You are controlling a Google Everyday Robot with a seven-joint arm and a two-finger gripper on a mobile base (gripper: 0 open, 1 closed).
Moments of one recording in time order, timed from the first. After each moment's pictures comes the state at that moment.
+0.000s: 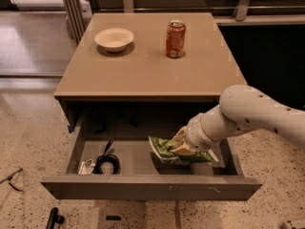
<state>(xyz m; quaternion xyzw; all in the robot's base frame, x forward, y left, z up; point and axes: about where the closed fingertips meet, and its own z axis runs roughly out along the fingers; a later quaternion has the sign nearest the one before) 0.490 -0.078 0.680 -0.63 0.72 0.17 0.25</state>
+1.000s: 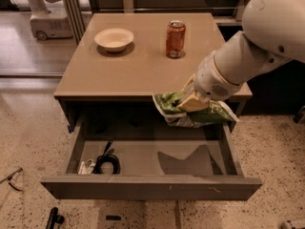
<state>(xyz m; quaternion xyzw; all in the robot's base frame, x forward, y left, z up) 0.498 -0.087 0.862 -0.62 0.74 0.11 0.25</state>
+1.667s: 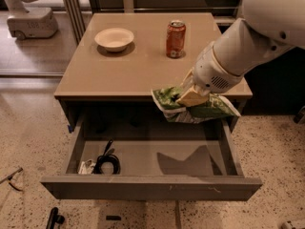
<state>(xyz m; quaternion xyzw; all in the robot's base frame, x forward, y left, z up) 0.495 -0.082 0.883 -0.62 0.74 0.11 0.24</state>
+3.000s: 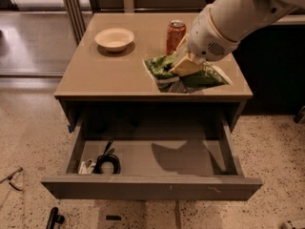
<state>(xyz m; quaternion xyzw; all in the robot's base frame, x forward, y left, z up) 0.535 -0.063 0.942 -0.65 0.70 0.08 0.30</state>
